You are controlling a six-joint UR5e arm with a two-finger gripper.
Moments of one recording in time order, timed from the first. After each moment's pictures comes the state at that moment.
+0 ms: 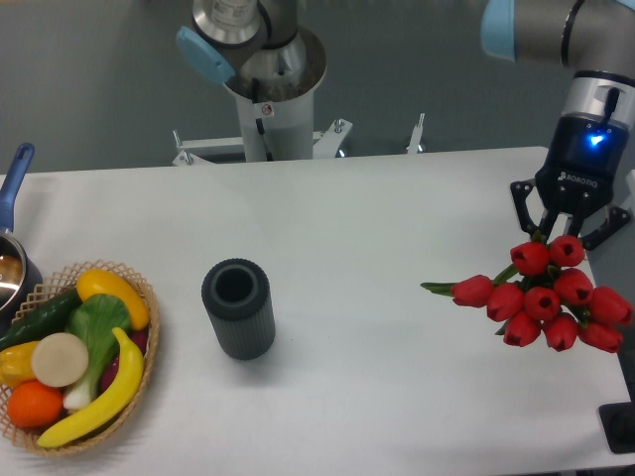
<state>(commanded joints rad) 2.96 -1.91 -1.50 -0.93 0.66 1.17</state>
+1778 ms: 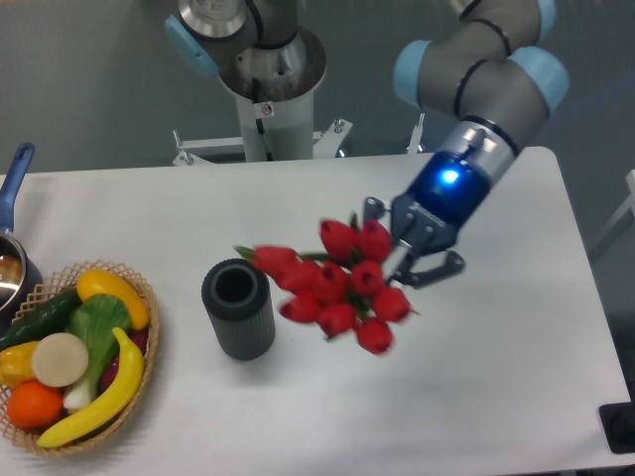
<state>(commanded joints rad) 2.74 -1.82 -1.77 -0.83 0.11 1.28</state>
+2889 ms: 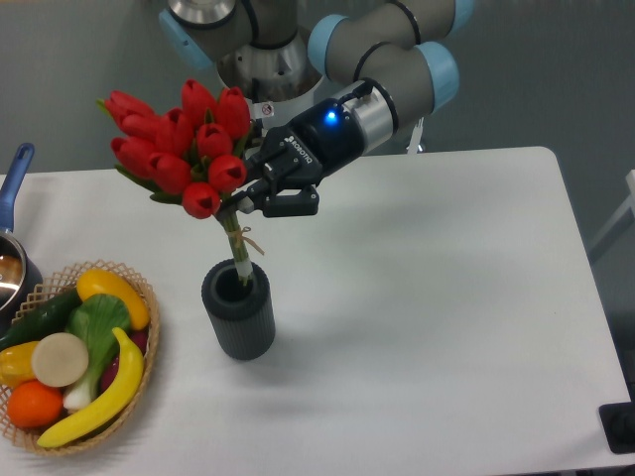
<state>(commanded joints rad) 2.65 -1.70 -1.95 -0.83 -0.03 1.27</state>
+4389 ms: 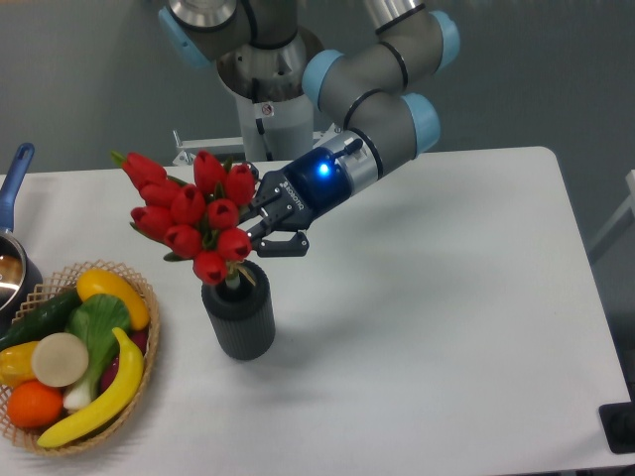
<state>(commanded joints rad) 2.63 -1.81 -2.01 -0.83 -0.02 1.29</state>
